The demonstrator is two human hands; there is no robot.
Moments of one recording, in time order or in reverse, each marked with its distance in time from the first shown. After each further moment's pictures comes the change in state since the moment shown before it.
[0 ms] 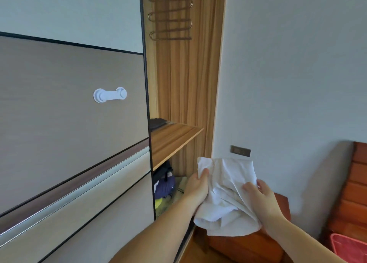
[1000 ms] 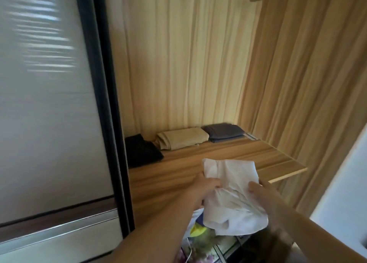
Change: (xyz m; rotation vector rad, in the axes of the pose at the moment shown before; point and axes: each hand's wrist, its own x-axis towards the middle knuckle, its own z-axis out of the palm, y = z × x) left_hand 0.393 0.010 -0.087 -0.291 0.445 -0.298; right_hand 0.474 0.008 0.283 -0.270 -0.733 -0.040
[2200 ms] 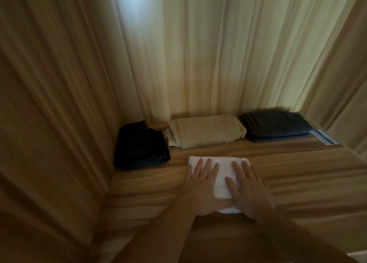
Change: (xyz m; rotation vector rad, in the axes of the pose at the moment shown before) left_hand 0.235 -0.036 -0.059 1.323 0.240 0.222; right_hand 0.253 0.030 0.142 -0.912 -0.261 -0.510
